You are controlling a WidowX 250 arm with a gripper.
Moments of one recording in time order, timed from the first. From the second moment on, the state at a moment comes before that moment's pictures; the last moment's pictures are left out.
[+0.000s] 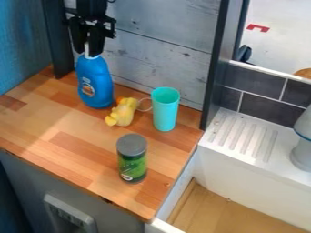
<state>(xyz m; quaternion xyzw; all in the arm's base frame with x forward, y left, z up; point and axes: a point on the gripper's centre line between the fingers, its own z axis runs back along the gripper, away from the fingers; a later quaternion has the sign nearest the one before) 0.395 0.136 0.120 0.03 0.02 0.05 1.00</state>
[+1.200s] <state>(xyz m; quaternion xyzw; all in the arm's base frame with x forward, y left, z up) 0.372 0.131 0.154 0.05 -0.03 0.06 1.00</state>
